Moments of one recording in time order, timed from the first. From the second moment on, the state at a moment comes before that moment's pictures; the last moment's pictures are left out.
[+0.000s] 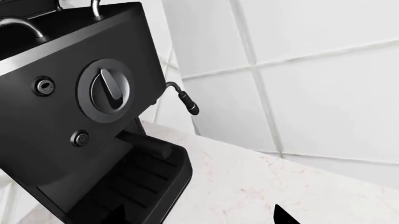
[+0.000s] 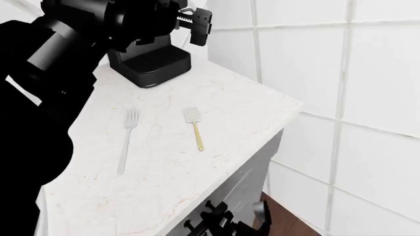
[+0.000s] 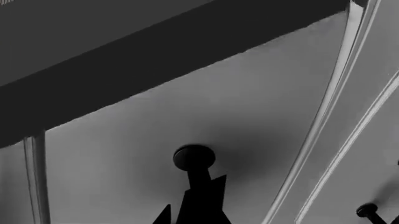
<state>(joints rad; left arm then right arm) -1.90 0.00 1.55 -1.24 -1.49 -0.62 -0.04 0.32 0.20 -0.32 0.54 1.35 0.64 -0.31</state>
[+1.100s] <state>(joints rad) -1.90 0.00 1.54 -1.24 -1.46 -0.63 0.01 -0.20 0.37 -0.16 0.13 1.37 0.43 -0.44</state>
